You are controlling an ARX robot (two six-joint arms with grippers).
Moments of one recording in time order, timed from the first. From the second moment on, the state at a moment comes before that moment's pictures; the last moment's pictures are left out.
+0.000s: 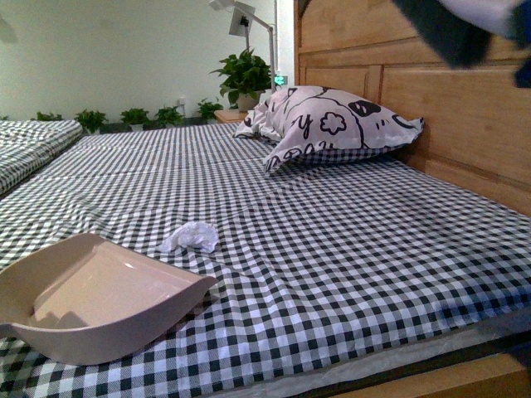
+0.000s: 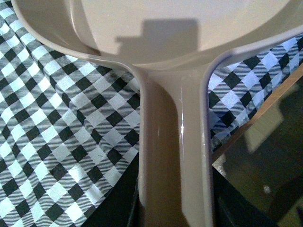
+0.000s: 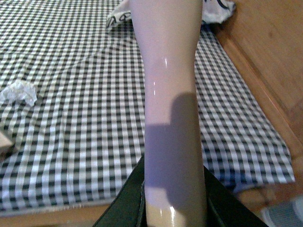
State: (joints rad) left arm 0.24 1.56 0.78 -0.12 0.42 0.77; right arm 0.46 1.16 0.96 -0.10 0.27 -0.03
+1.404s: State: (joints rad) left arm 0.24 1.56 0.78 -0.12 0.42 0.77; right arm 0.60 2.25 1.81 -0.53 -0.07 -0.05
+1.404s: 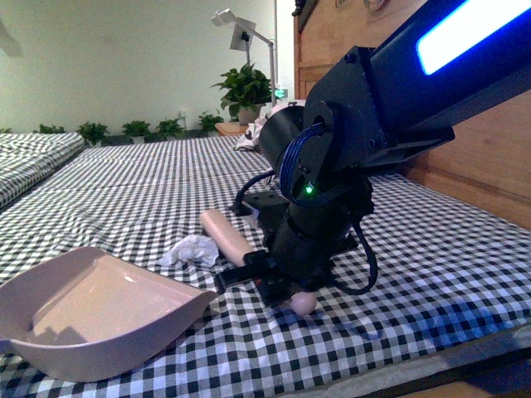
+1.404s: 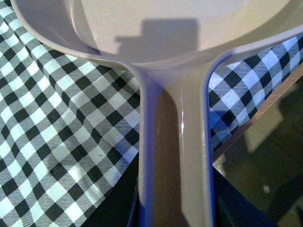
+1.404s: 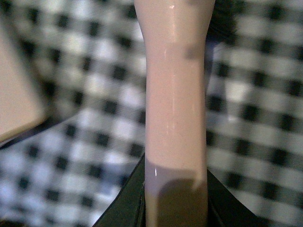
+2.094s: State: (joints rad) left arm 0.24 1.56 0.78 -0.12 0.42 0.78; right arm 0.50 1.91 1.65 -0.47 -0.32 -0.15
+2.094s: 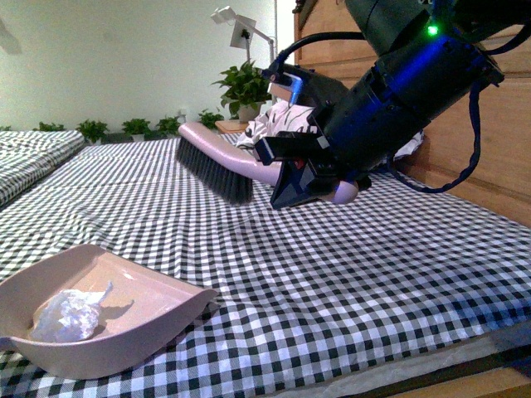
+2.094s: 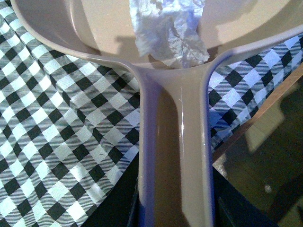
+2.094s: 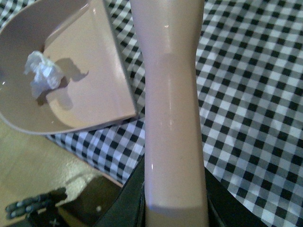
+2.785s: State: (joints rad) left arm 0.09 1.01 0.65 0.26 -0.21 0.15; right arm 0.02 1.04 1.16 -0.22 -0.63 0.23
